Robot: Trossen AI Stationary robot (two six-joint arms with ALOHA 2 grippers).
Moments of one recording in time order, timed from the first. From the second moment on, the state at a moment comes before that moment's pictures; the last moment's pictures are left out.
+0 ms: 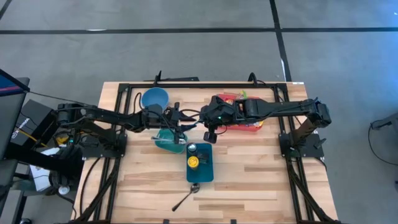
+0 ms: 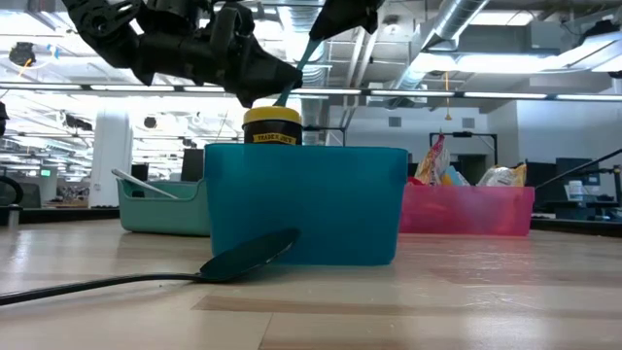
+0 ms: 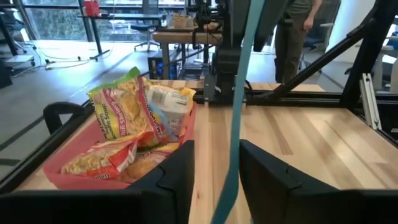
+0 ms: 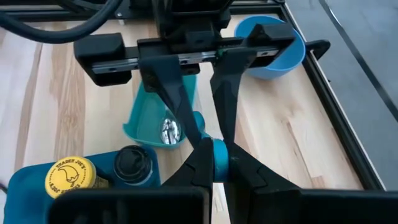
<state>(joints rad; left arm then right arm) 0.16 1.38 0.57 0.69 0.10 0.02 0.03 1.67 1.62 -0.71 0.25 0.07</state>
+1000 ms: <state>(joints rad) 0.16 1.38 0.57 0.70 0.10 0.02 0.03 1.67 1.62 -0.71 0.25 0.07</state>
